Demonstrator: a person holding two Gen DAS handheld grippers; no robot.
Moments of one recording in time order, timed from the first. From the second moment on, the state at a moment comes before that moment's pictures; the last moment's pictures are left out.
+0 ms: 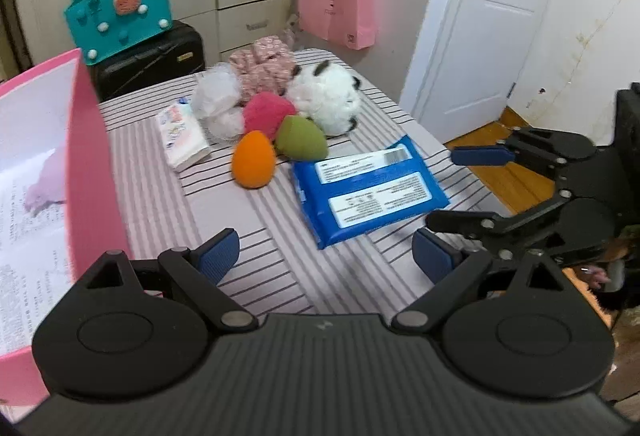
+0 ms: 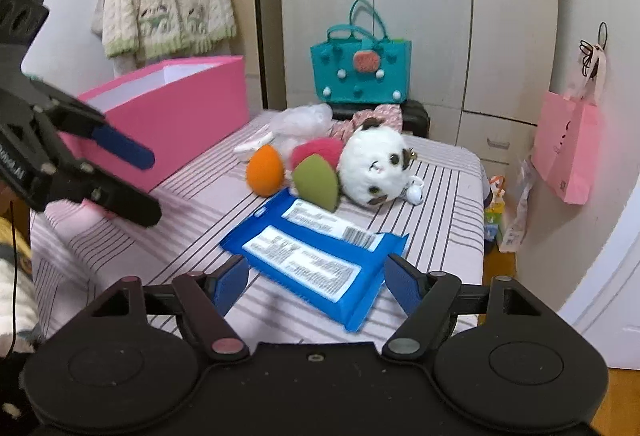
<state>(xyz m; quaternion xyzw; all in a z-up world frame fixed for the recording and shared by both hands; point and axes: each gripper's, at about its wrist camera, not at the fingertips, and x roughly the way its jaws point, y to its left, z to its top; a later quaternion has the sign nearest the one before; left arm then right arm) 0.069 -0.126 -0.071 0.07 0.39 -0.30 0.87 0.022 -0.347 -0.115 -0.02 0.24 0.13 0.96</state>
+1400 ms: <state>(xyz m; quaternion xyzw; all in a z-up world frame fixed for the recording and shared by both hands) 0.109 -0.161 -0.134 -0.01 0.38 -0.26 0.89 0.067 -0.352 -0.144 0.07 0.28 0.11 0.95</state>
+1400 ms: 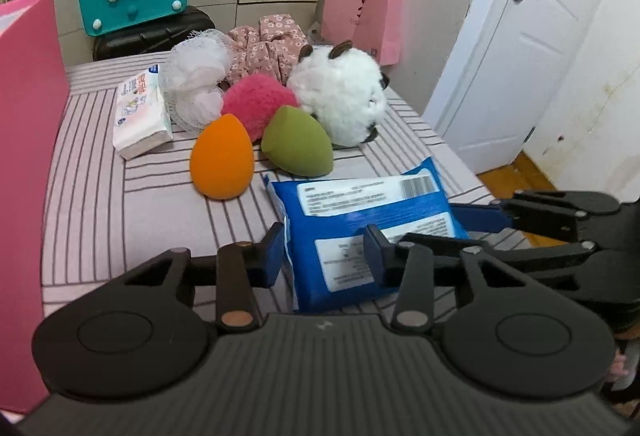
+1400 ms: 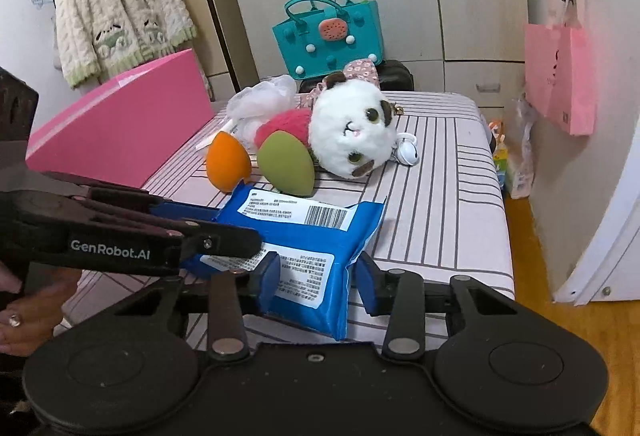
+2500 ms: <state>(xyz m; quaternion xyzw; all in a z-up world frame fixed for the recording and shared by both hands) 0.045 -0.086 -0.085 -0.03 0.47 -0.30 0.83 0.040 -0.286 -0.084 0.02 0.38 0.18 0.91</state>
